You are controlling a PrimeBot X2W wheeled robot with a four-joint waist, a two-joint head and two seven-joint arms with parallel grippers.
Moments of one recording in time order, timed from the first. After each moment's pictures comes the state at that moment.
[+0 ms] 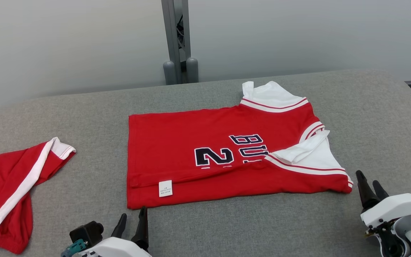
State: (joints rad) left arm -0.14 0.05 -0.31 0.65 -0.76 0.01 -0.26; right arm -0.41 -0.34 0.52 0.86 1.24 0.13 -0.25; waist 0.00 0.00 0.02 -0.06
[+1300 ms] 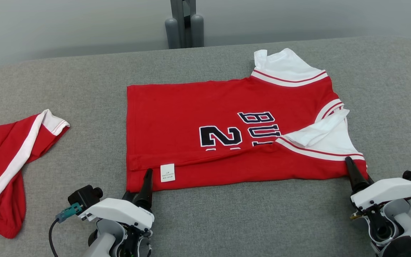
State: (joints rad) left arm -0.41 0.06 -0.54 0.86 -1.26 -0.11 -0.24; right arm -0.52 -0.28 0.56 0.95 1.39 0.13 -0.21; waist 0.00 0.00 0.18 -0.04
